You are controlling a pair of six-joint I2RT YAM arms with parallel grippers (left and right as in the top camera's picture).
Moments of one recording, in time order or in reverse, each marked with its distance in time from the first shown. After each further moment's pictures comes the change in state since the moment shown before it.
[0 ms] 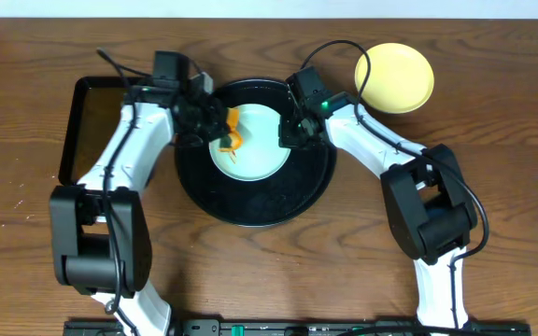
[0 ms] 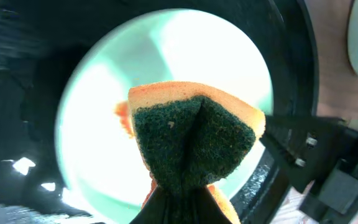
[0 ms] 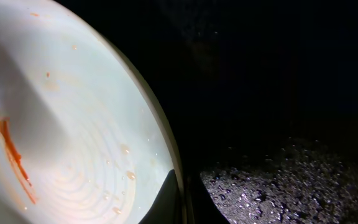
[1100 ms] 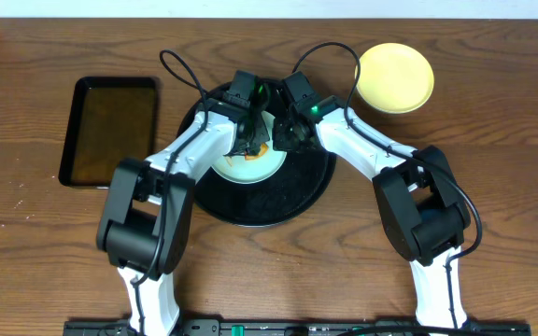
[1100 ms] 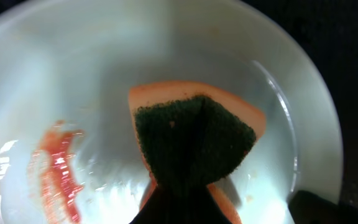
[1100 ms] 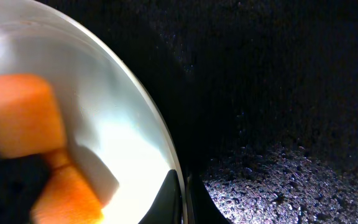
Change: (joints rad) left arm -0.254 0.160 -0.012 0.158 -0.418 -0.329; right arm 0.031 0.015 0.010 -0.003 0.066 0.026
